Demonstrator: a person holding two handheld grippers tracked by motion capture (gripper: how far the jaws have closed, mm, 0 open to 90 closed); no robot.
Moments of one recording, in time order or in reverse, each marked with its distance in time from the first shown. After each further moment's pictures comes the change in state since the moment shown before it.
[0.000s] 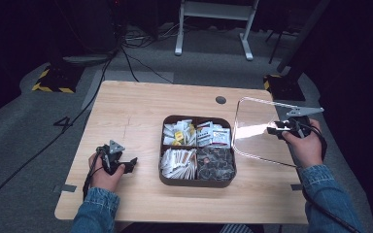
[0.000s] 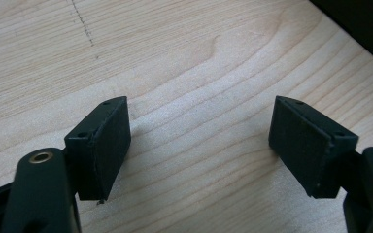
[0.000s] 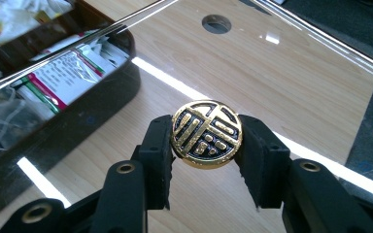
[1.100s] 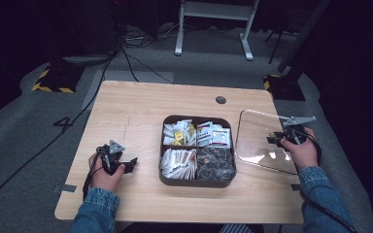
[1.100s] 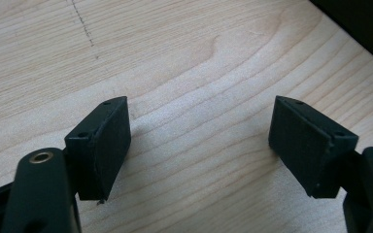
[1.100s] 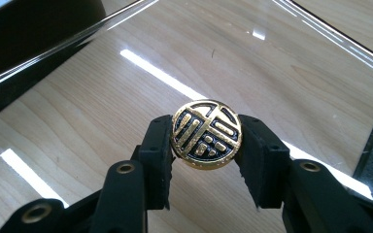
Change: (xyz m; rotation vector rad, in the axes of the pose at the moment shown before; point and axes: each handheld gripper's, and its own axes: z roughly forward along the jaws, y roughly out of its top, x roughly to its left) left arm 0.000 0.000 0.000 0.002 -0.002 0.003; right arm -0.026 -0.052 0.043 0.092 0.033 0.046
